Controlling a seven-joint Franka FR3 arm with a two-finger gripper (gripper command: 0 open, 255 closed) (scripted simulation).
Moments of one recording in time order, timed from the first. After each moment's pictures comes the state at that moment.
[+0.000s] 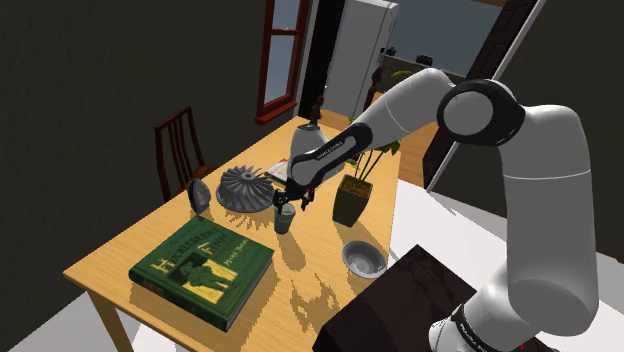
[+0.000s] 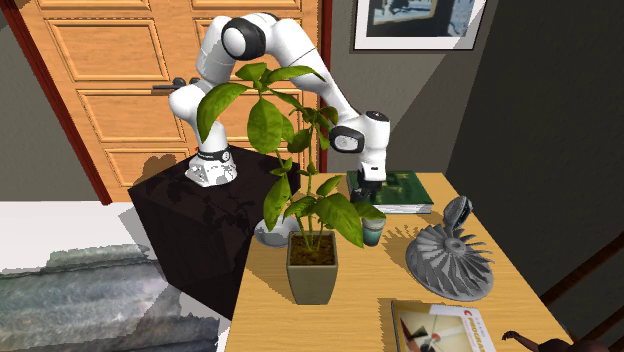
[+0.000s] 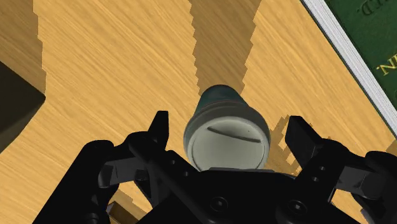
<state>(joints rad) 0.03 0.62 0.09 -1.92 -0.10 2.53 0.49</state>
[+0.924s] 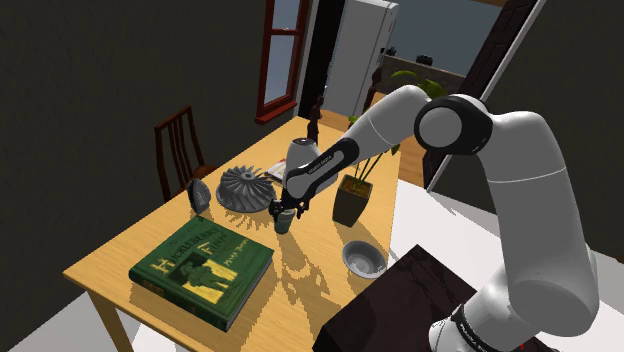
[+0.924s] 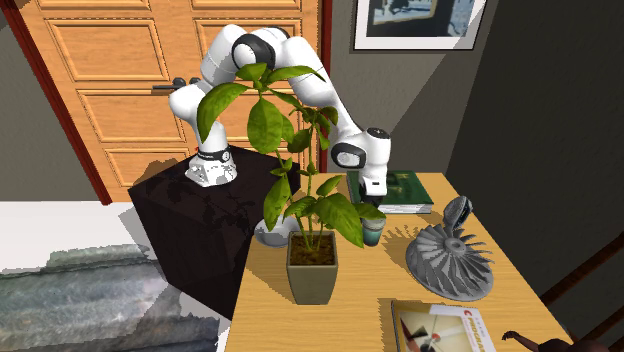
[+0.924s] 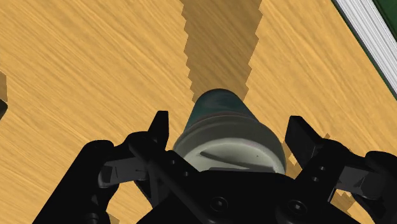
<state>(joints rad) 0.04 0.76 0.08 -1.85 -0.11 2.60 0.50</state>
